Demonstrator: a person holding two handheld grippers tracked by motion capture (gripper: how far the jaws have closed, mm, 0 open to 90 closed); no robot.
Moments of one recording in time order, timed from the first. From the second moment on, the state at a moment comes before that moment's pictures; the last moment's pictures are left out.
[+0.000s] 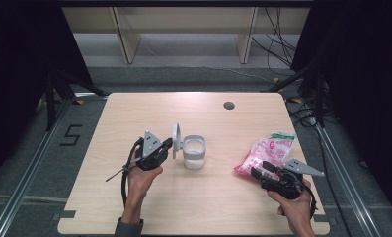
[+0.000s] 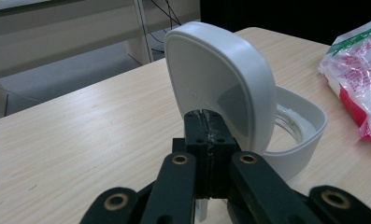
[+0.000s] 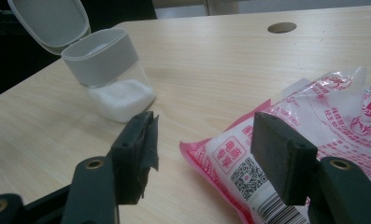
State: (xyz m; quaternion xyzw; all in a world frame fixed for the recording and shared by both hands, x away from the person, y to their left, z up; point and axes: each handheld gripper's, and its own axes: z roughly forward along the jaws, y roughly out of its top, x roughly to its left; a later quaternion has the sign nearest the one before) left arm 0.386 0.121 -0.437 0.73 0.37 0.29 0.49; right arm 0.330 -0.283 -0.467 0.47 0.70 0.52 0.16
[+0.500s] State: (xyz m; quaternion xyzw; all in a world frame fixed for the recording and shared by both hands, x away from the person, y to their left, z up) left arm 0.383 0.117 -0.435 0.74 0.36 0.30 0.49; right arm 0.330 -0.282 -0.467 0.46 0.70 0.52 0.16
